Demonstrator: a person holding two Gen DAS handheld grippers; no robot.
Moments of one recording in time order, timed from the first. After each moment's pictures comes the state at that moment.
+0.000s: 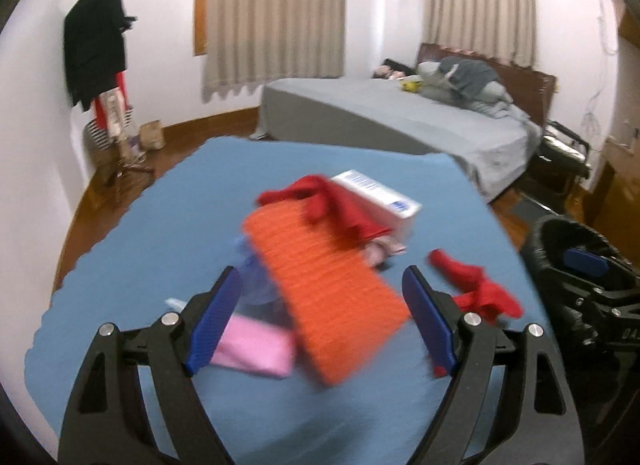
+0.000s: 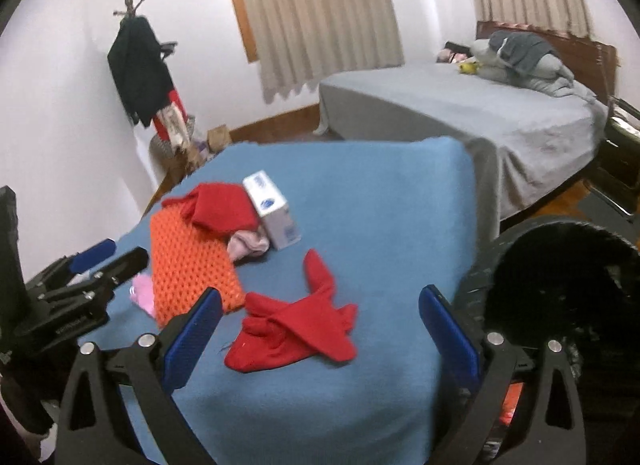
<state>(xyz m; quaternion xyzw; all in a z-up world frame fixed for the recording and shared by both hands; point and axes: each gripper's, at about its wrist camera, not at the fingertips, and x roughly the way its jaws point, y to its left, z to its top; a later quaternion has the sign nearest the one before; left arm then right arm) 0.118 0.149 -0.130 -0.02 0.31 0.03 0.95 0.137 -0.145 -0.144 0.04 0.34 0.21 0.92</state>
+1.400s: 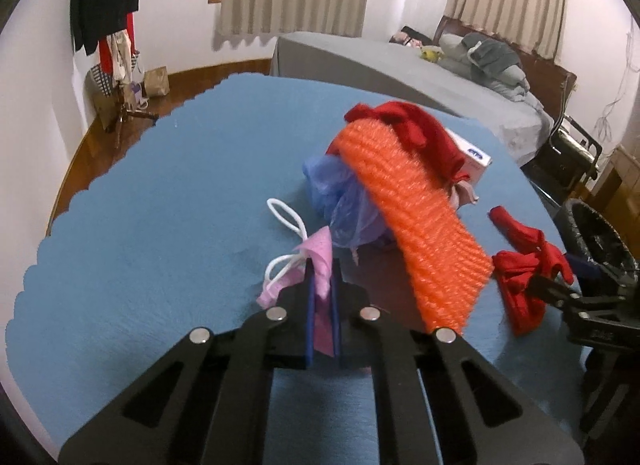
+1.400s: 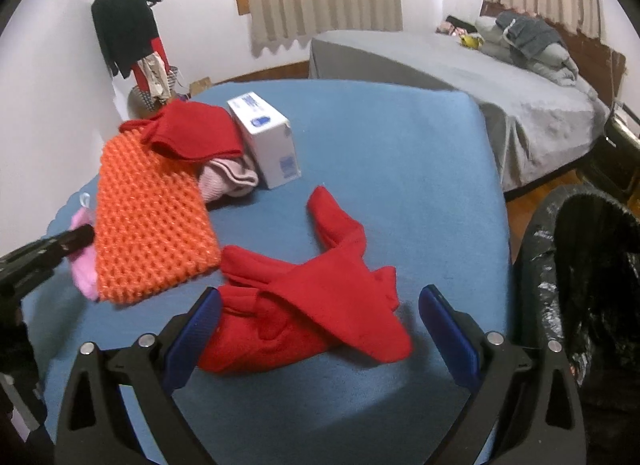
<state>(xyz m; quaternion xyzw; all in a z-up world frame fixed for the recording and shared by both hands) 0.129 0.214 -0.167 -0.07 0.38 0.03 0.92 0.162 -0.103 -0.196 -0.01 0.40 0.17 0.90</state>
